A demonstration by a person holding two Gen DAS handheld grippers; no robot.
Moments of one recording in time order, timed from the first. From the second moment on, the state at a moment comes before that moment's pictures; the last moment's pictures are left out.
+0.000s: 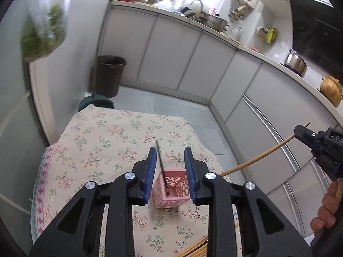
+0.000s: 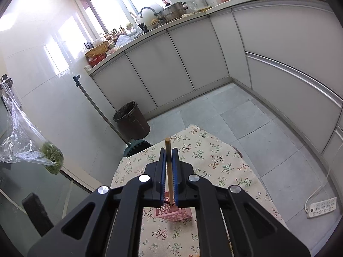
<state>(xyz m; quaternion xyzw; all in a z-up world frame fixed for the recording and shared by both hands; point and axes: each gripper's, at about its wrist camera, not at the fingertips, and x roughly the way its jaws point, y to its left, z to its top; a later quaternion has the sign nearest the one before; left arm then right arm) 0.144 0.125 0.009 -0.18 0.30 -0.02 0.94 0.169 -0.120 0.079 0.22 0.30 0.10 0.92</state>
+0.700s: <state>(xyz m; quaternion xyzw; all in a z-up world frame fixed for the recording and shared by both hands) 0.128 0.136 0.004 -0.15 0.31 0.01 0.94 0.216 -0.058 0.015 0.16 0.35 0.10 0.92</state>
